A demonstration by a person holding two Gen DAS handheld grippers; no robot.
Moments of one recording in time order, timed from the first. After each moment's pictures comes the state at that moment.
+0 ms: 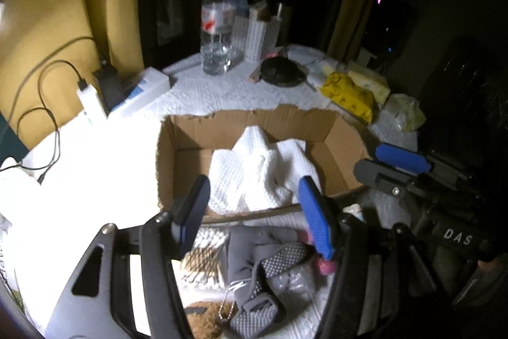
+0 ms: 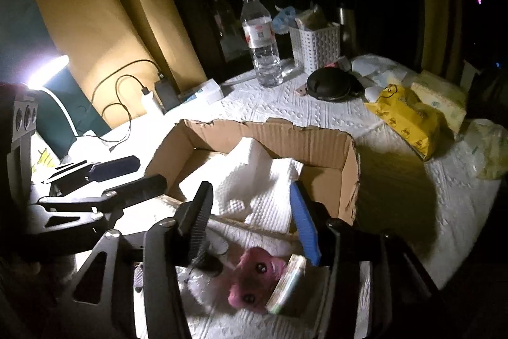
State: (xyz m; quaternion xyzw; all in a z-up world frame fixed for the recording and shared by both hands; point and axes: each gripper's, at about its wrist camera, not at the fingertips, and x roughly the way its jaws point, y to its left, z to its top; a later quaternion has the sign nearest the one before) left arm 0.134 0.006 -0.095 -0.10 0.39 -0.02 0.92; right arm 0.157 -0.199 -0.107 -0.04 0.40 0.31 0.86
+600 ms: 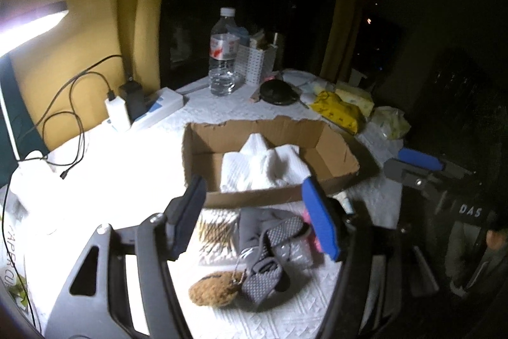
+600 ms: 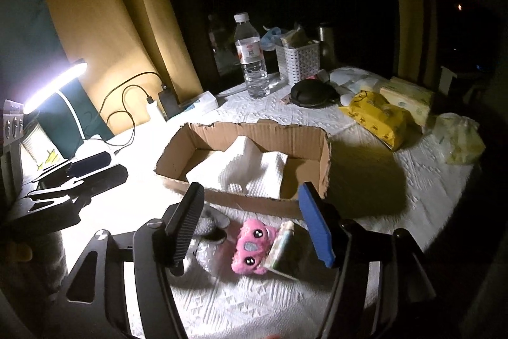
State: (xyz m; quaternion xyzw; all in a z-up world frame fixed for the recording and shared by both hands) left arm 0.069 0.017 -0.079 -0.09 0.34 -0.02 0.94; right arm 0.104 -0.231 -0.083 -0.03 0.37 0.28 0.89
